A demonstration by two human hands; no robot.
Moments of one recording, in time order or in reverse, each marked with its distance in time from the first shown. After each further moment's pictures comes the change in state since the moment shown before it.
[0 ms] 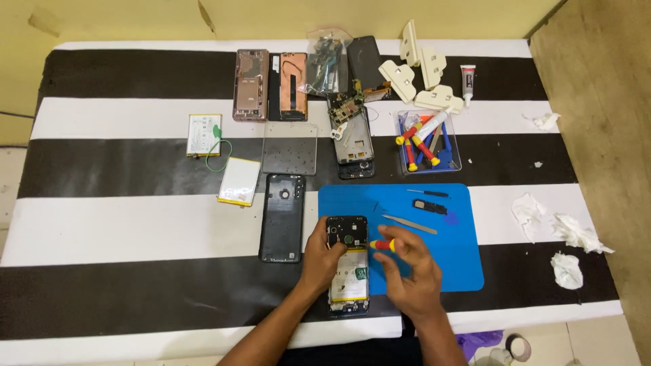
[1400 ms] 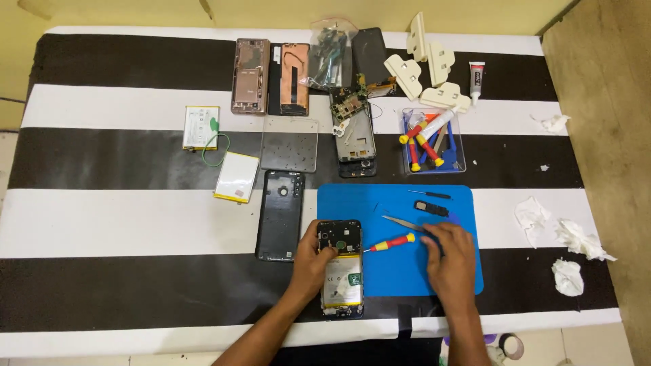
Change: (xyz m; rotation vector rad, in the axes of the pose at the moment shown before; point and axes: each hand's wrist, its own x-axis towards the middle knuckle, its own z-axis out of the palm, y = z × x) left_hand -0.010 -0.011 -0.010 -0.228 -0.010 -0.100; right_hand -0.033 0.080 -0.050 -0.521 -0.137 0.388
